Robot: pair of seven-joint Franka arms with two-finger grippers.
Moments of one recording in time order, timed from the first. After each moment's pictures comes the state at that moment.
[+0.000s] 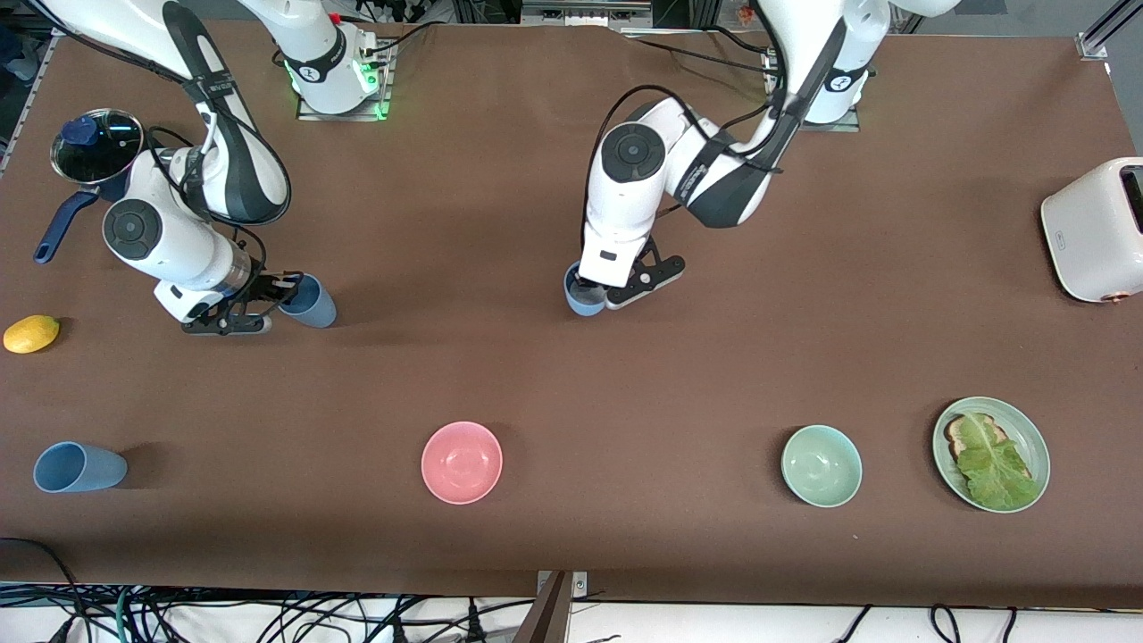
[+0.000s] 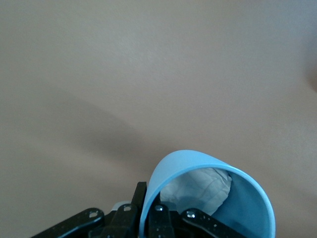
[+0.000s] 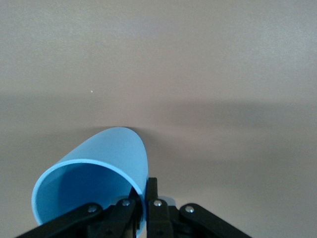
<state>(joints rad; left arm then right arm) -0.68 0.53 -0.06 -1.66 -0.01 2.24 -1.27 0.02 0.27 0.01 -2.19 -0.03 2.36 0.02</state>
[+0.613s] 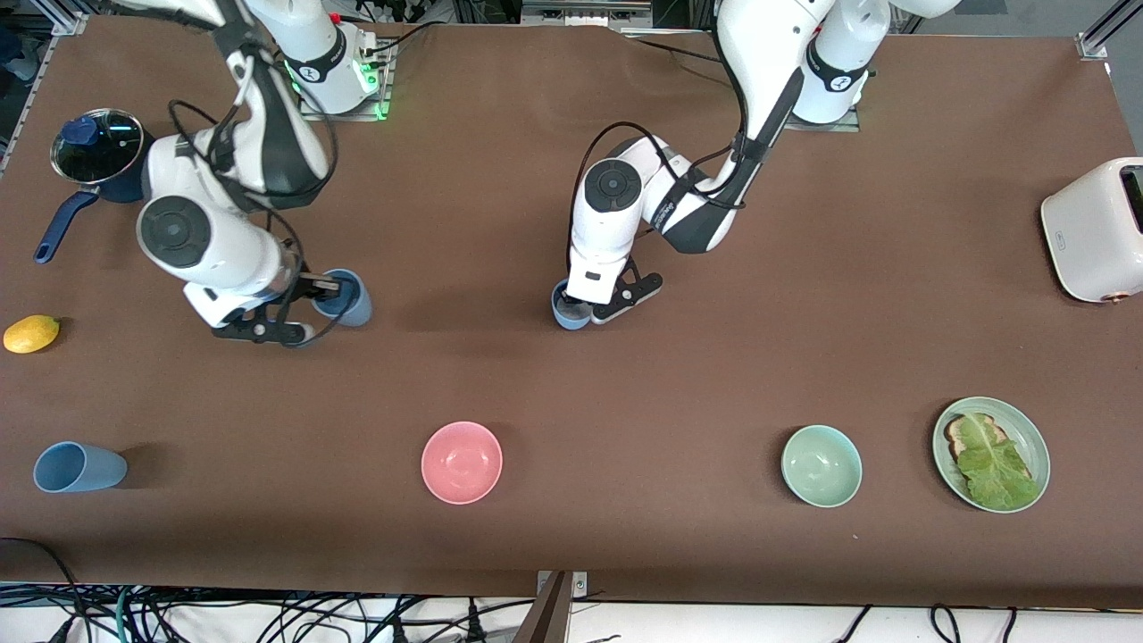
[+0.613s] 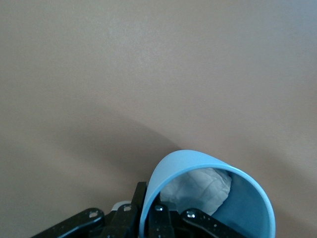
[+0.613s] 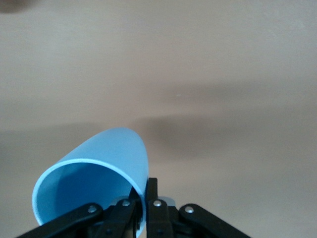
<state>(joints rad) -0.71 0.65 -0.06 -1.65 -0.01 2.36 -1.33 0.27 0.27 0.02 -1.83 -0.03 1.92 0.38</state>
